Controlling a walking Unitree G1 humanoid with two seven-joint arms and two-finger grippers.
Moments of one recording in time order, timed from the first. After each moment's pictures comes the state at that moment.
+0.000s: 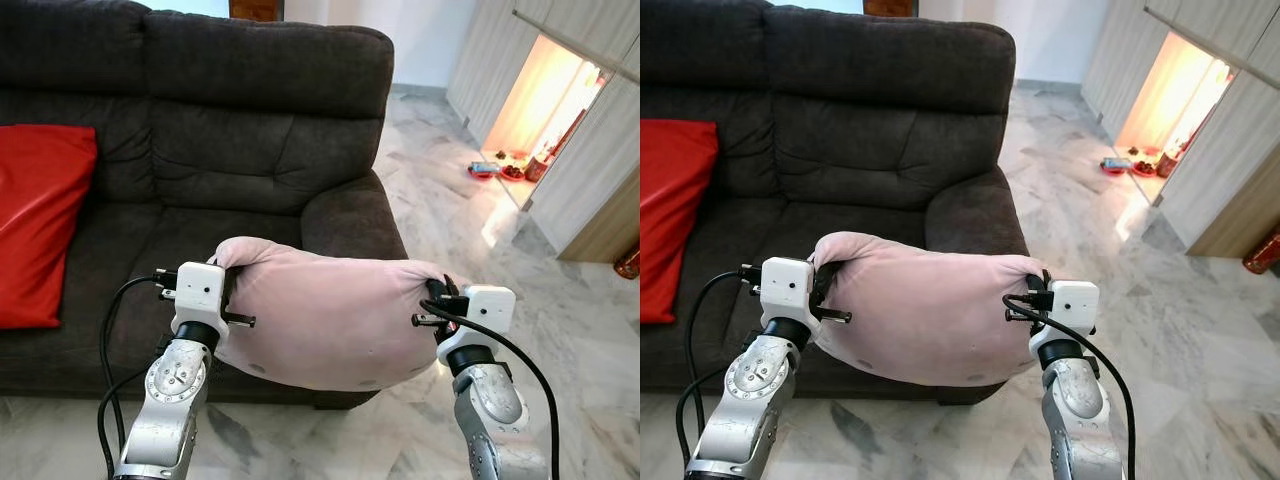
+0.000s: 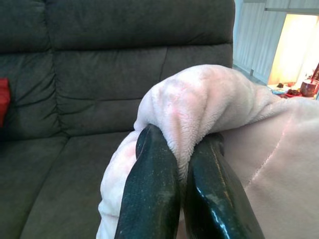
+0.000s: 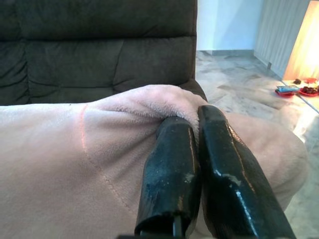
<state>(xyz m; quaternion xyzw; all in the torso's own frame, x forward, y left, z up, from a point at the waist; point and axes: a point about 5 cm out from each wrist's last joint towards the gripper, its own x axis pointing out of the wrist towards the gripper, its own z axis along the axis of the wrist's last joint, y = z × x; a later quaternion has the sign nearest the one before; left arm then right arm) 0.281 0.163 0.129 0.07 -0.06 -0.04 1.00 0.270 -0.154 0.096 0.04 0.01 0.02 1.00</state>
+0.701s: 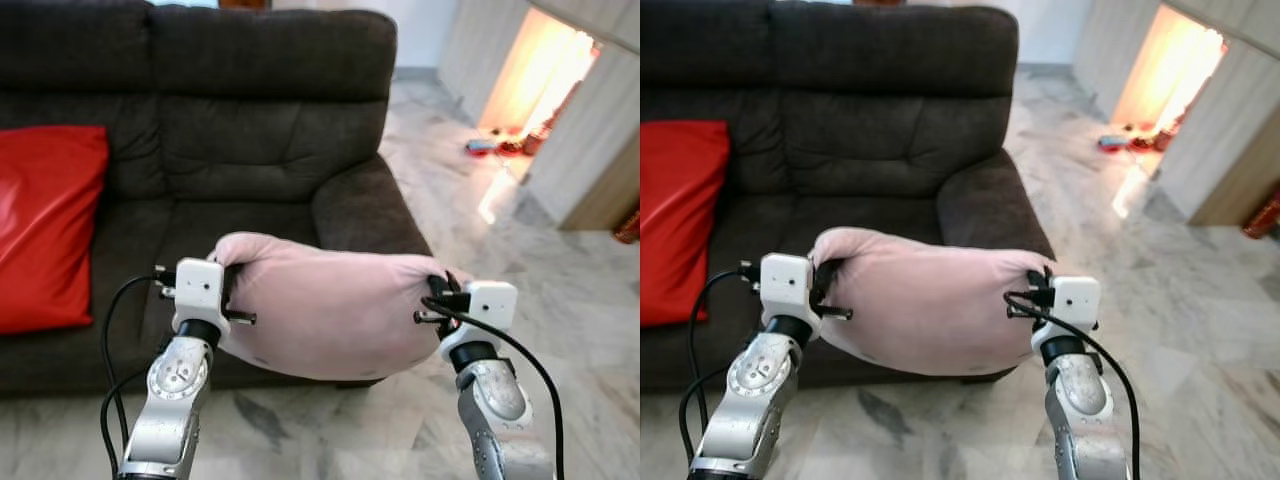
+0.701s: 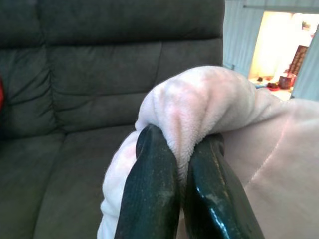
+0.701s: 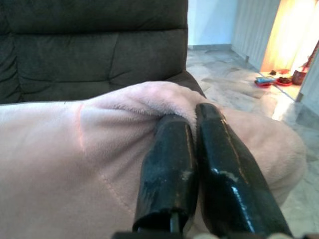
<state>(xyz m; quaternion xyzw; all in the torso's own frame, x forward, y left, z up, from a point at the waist) 0.283 0.151 0.129 0.06 -0.05 -0.05 1.00 0.271 -0.167 0.100 0.03 0.00 0.01 1.00</state>
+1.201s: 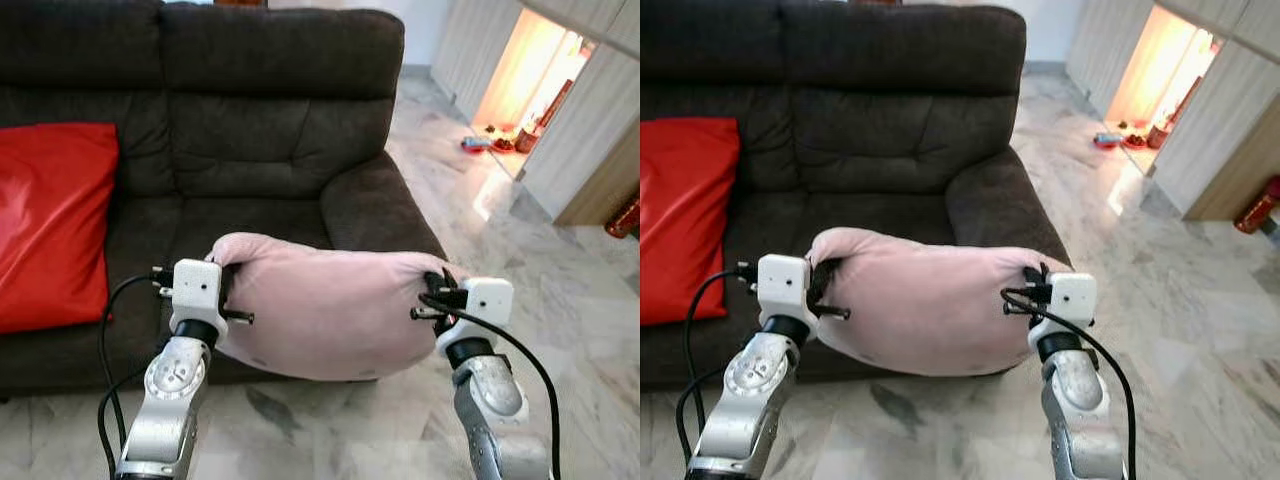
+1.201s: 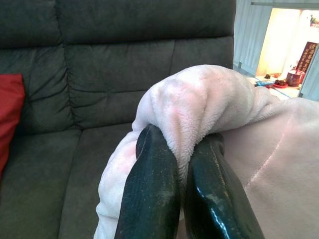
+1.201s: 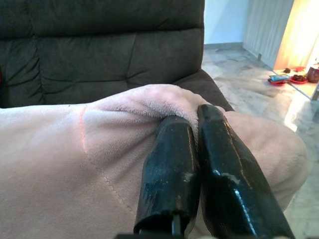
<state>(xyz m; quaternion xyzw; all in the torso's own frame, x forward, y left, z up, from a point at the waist) 0.283 0.158 0.131 0.05 -0.06 -0.04 1.00 0.274 -0.158 0.102 0.04 0.00 0.02 1.00</state>
